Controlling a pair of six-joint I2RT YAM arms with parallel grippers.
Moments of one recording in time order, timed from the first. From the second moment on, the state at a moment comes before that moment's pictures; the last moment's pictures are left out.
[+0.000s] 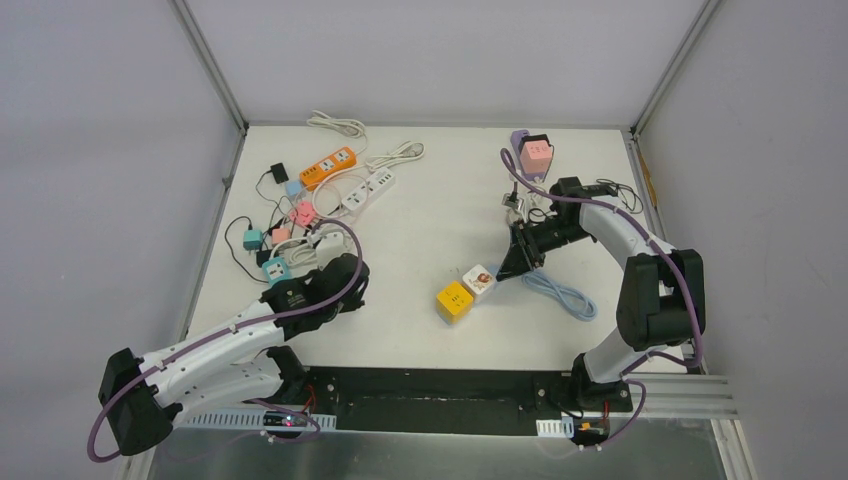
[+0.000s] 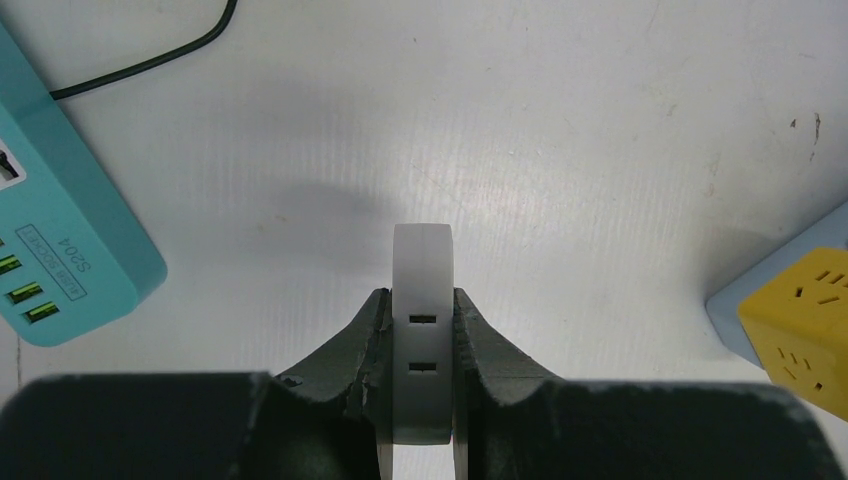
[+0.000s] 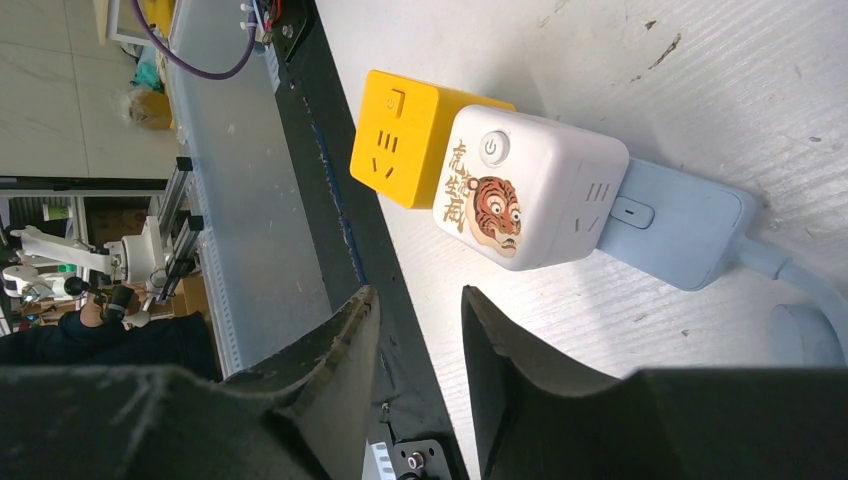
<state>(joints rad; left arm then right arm) -0.87 0.86 0.61 -0.60 -0.49 -0.87 0.17 1.60 1.13 -1.15 -1.06 -0.64</state>
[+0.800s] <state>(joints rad) -0.57 0.96 0.61 -0.61 -0.36 -0.79 0.17 1.60 1.12 -1.14 -1.06 -0.64</state>
